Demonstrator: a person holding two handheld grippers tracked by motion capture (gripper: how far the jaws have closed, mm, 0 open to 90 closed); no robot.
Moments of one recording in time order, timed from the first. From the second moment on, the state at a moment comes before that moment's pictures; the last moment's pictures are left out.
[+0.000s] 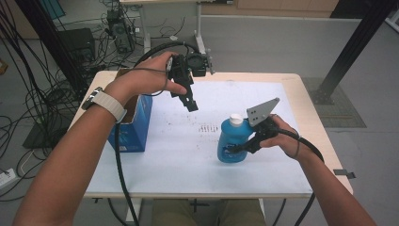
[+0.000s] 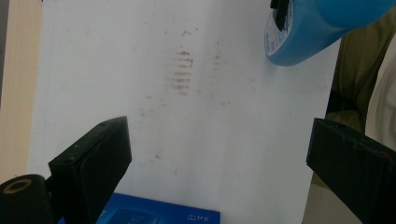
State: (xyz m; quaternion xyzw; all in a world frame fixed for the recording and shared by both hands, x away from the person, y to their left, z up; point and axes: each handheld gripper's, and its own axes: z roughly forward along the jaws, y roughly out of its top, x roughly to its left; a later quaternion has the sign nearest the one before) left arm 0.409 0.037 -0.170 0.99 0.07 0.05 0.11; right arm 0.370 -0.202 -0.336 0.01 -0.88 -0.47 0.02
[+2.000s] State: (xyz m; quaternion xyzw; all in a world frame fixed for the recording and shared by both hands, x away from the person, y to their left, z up) left arm 0.374 -0.003 -0.155 0.99 0.01 0.04 0.13; right arm 0.382 -0.166 -0.301 0.01 -0.89 -0.46 0.02
